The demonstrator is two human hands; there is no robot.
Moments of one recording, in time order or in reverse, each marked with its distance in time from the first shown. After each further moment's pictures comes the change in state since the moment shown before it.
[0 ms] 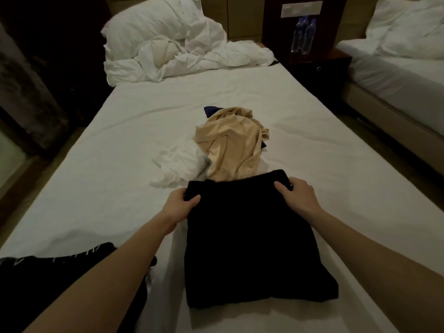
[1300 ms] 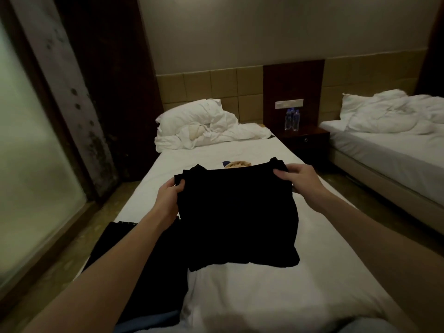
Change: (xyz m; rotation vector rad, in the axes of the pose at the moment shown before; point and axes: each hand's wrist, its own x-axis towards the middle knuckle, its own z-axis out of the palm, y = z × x) left_hand -0.350 0.098 -0.069 -0.548 0.129 0.382; right_hand -0.323 -0.107 -0.160 0.655 -0.063 -0.420
